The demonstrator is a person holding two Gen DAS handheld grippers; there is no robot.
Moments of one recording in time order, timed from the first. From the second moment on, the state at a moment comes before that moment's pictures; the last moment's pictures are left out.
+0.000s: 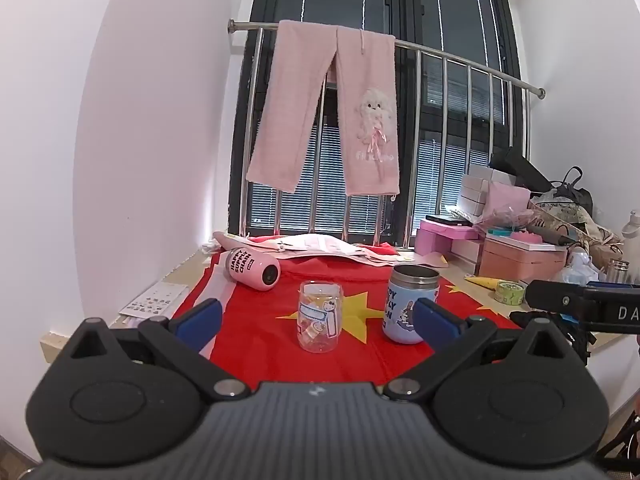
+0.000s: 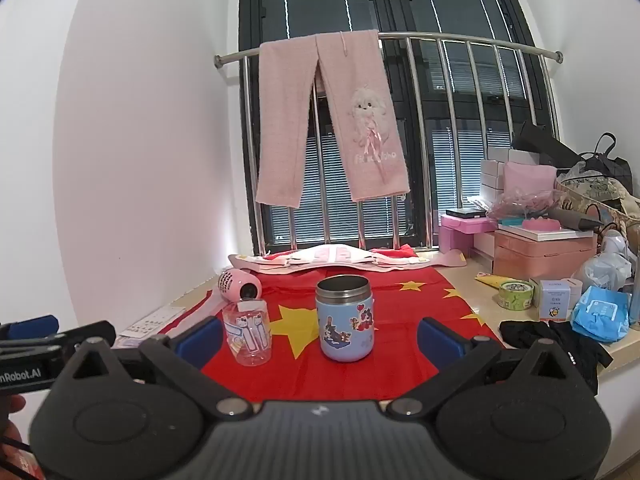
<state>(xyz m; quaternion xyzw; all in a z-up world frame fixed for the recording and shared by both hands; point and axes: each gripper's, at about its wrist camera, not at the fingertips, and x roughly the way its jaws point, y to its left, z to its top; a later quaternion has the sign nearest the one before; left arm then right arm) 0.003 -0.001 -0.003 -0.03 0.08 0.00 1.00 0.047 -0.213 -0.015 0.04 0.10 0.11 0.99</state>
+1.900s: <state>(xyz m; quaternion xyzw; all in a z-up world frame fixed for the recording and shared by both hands) 0.001 -0.003 0.000 -0.03 0.08 0.00 1.00 0.047 -0.212 -0.018 0.04 0.11 0.11 0.99</state>
